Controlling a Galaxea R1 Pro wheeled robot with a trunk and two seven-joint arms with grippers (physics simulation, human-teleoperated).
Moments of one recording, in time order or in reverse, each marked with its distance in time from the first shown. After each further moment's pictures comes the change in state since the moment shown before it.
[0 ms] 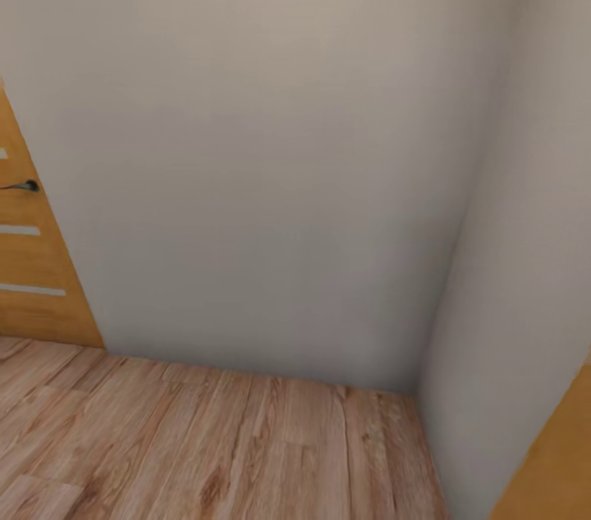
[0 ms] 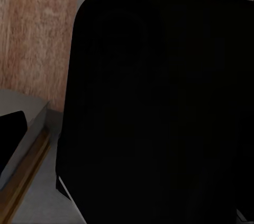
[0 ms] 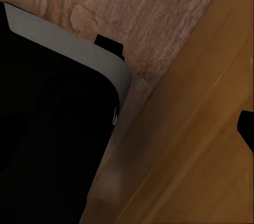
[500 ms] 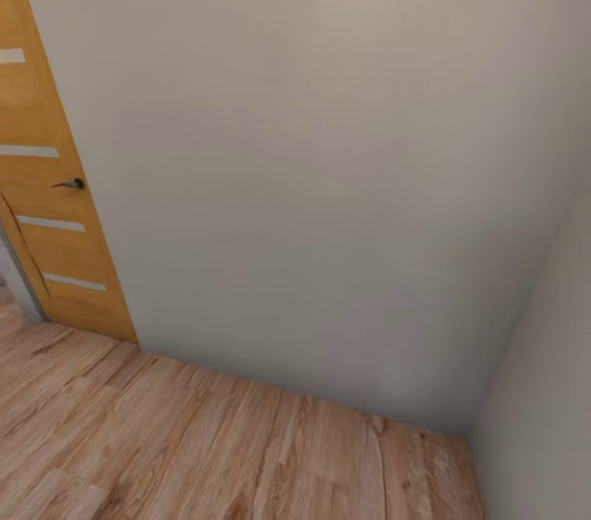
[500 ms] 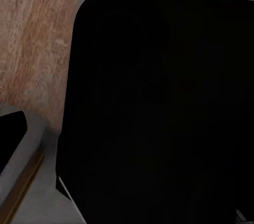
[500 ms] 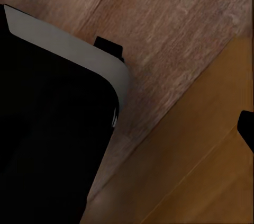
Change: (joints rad) left arm 0.000 0.000 0.000 0.000 0.000 0.000 0.000; right arm 0.000 0.000 -0.001 -0.001 -0.001 -0.005 -0.001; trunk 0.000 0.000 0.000
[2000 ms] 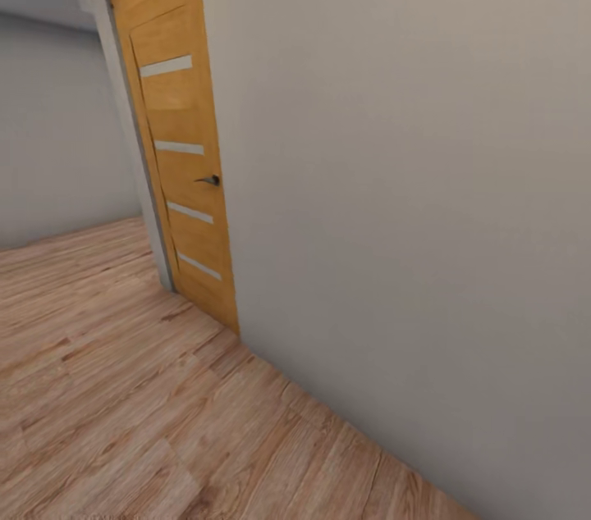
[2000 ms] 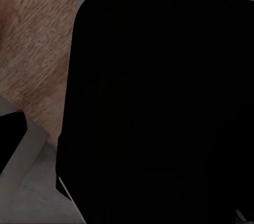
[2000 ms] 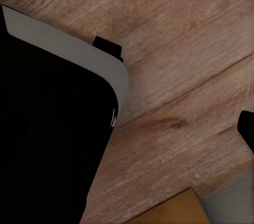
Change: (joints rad) left arm 0.000 0.000 0.000 0.000 0.000 0.000 0.000; right arm 0.000 -0.002 -0.002 0.000 -0.005 0.000 0.000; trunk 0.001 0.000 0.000
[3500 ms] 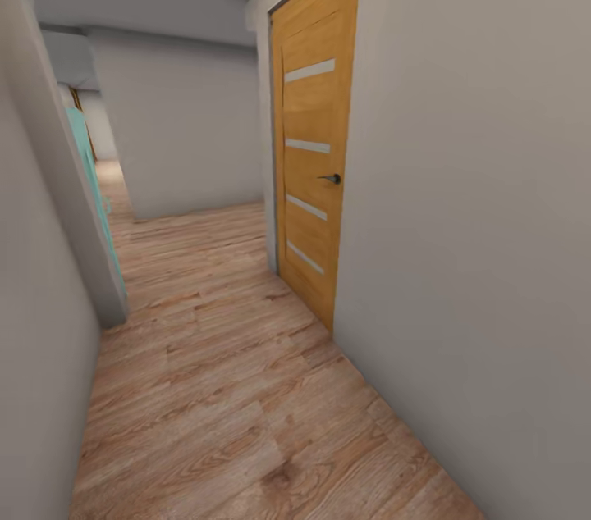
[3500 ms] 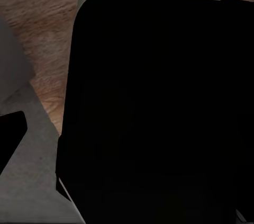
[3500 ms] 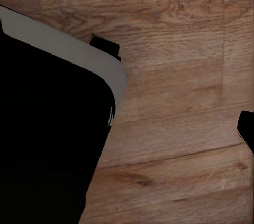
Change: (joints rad) left arm 0.000 0.000 -0.001 -0.002 -0.002 -0.001 0.000; right arm 0.000 -0.005 -0.007 0.000 -0.005 0.001 0.000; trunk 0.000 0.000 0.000
